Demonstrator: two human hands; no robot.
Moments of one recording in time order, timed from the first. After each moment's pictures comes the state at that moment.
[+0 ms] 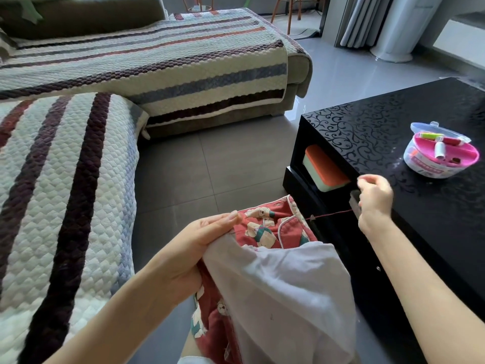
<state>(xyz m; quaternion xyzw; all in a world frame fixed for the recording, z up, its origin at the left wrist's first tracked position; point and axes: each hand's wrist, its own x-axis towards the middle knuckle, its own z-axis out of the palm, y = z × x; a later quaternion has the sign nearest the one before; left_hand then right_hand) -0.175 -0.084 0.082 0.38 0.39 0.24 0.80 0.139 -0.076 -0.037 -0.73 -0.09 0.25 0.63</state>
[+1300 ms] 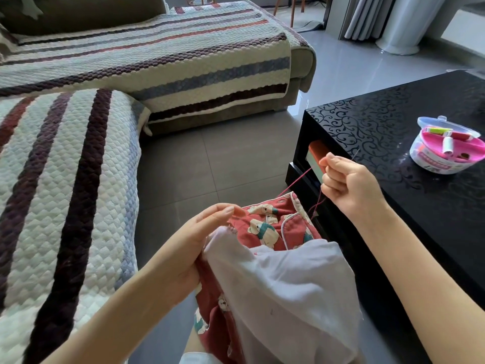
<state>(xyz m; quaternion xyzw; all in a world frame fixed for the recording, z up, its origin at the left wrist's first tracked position) -0.182 -0.079 0.078 0.41 0.45 0.25 0.75 0.085 -0.068 0.019 -0.48 -0.21 0.52 0.67</state>
